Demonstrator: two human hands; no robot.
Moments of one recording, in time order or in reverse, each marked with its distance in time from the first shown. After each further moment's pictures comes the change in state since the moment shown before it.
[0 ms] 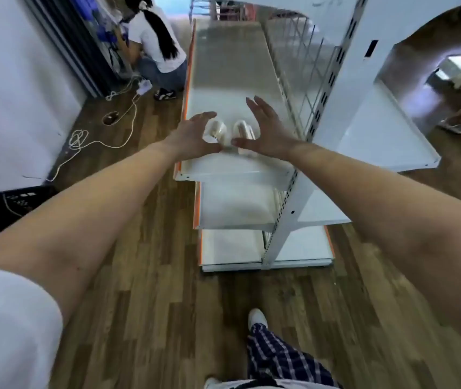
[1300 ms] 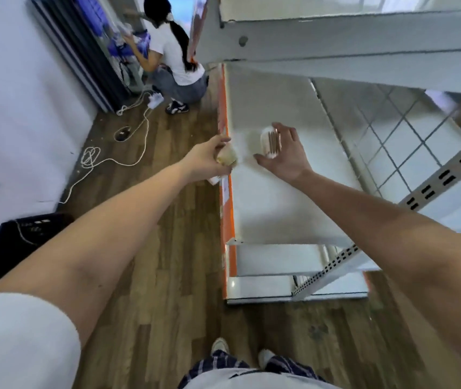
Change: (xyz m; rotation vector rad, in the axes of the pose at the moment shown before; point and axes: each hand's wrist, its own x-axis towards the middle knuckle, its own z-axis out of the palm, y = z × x) left_hand 0.096 -0.116 -0.050 -0.283 -0.105 -0.046; right_hand 0.142 -0.037 0.053 0.219 0.233 0.182
